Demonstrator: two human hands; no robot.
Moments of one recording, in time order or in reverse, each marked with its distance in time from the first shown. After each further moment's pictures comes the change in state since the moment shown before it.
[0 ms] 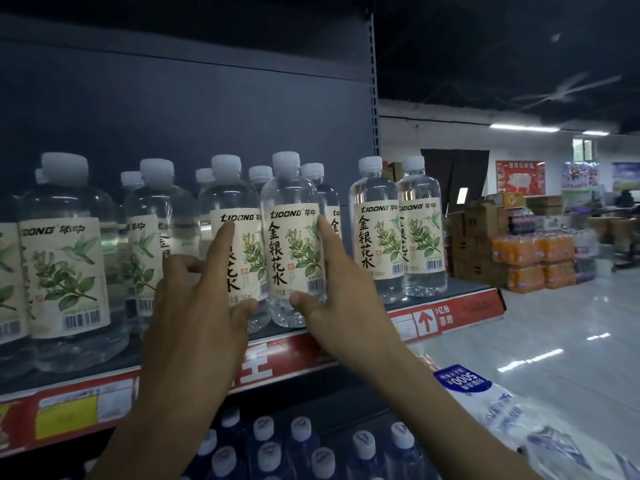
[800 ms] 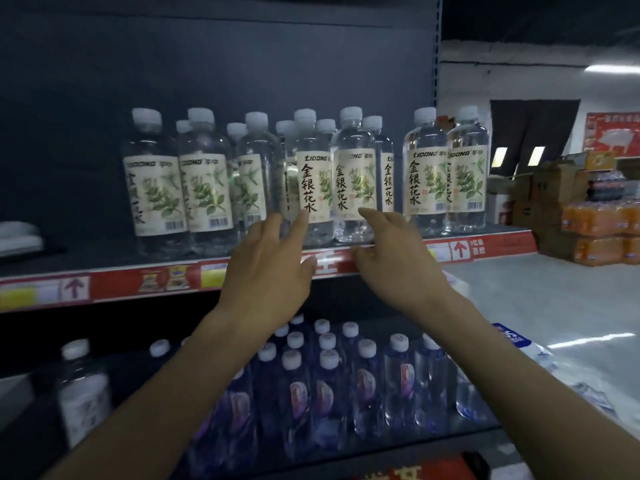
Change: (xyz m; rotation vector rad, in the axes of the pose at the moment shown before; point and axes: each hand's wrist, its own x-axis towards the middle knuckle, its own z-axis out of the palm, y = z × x) left_hand -0.054 -0.007 -0.055 0.370 -0.283 0.150; right_hand -0.067 -0.045 -0.013 -0.351 -0.136 -0.002
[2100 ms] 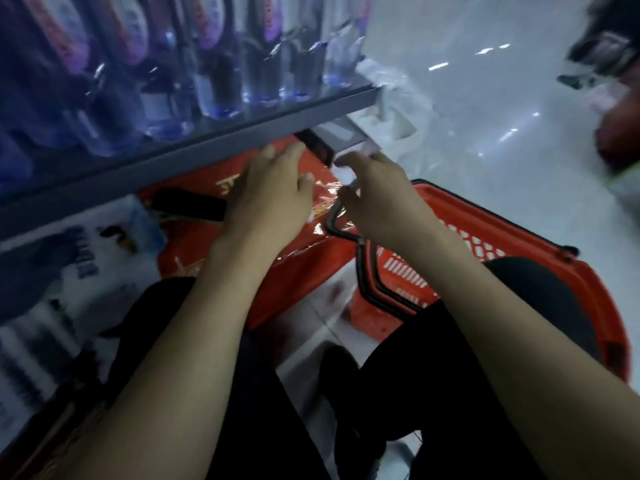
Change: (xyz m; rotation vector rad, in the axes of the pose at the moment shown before) left_hand -0.227 0.097 0.237 -0.686 -0.636 0.026; right_hand -0.280 0.111 0.132 -0.296 -0.373 0.684
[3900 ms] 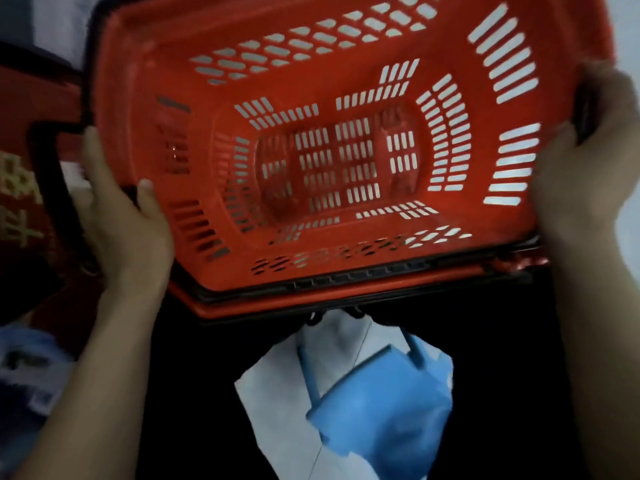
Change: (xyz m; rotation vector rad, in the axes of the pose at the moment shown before) left_hand 0.109 0.096 0.199 0.240 -0.345 -0.192; right_hand -0.113 0.419 -0.028 0.219 0.336 1.329
